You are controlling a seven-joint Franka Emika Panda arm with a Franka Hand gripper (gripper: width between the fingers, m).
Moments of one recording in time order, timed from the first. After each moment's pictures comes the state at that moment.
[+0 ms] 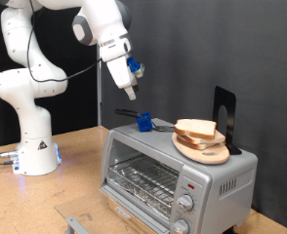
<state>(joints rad) 0.02 -0.57 0.27 -2.62 0.50 2.36 -0.09</state>
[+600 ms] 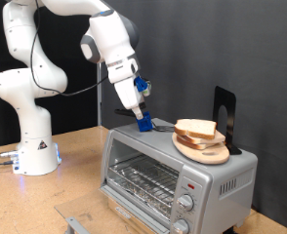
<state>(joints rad) 0.04 -0.42 0.29 -2.63 0.56 2.51 -0.12</state>
